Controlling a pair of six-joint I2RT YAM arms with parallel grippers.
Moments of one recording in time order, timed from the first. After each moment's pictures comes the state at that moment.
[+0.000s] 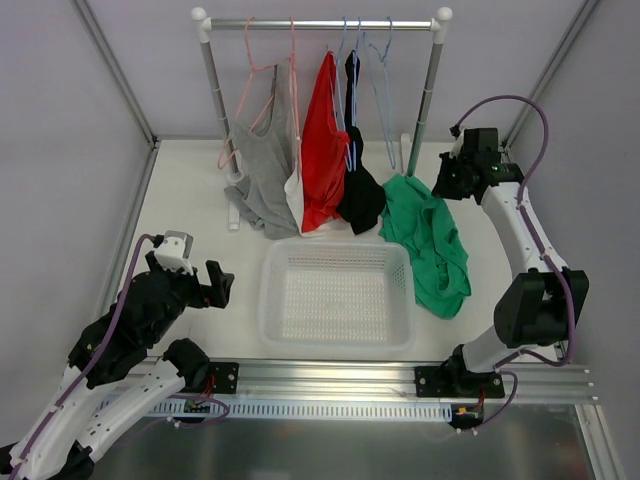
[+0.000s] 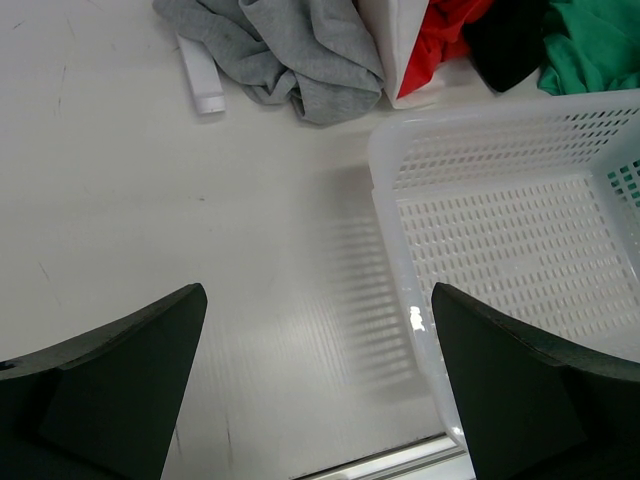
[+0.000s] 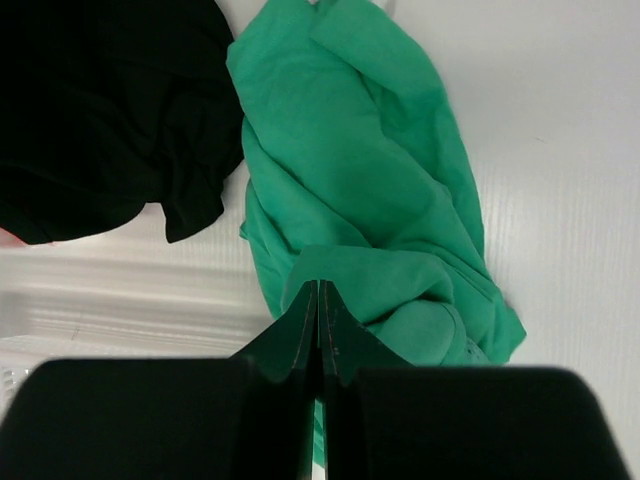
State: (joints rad) left arm -0.67 0.33 0.80 -0.88 -0.35 -0.31; right arm 0.08 1.56 1.46 -0.73 -0.11 0.17
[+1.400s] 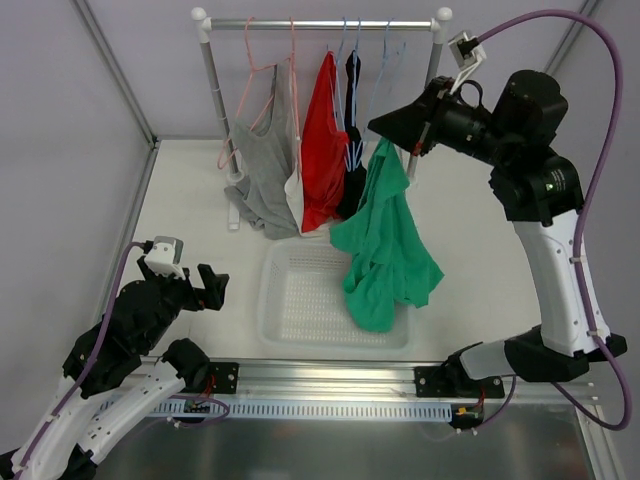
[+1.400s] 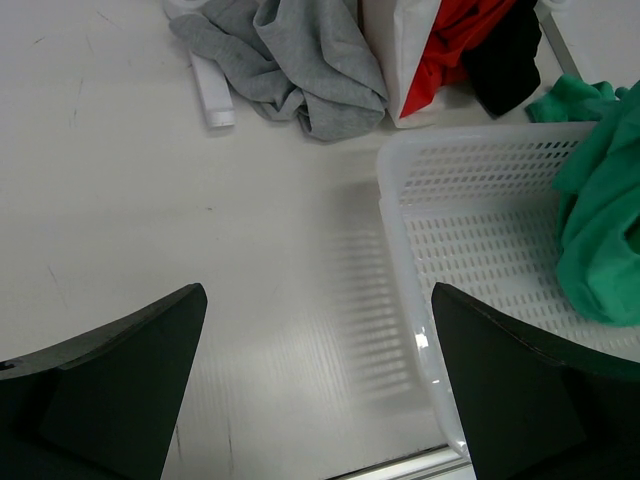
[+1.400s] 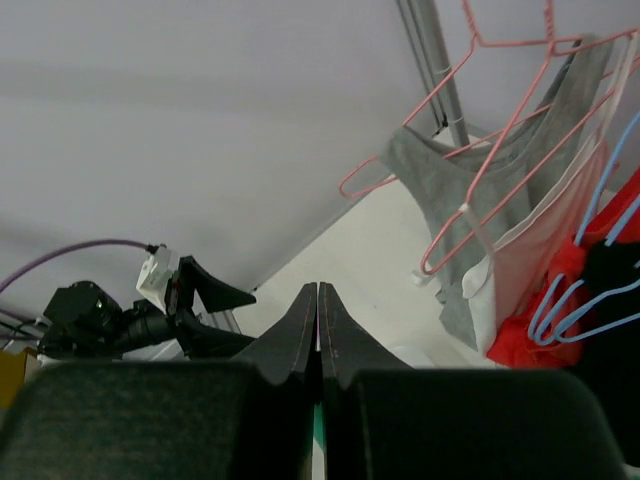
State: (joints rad) left arm -0.67 0.26 0.79 -0.88 -0.38 -0.31; right arm 0.39 1.41 2.06 -0.61 -0.62 0.49
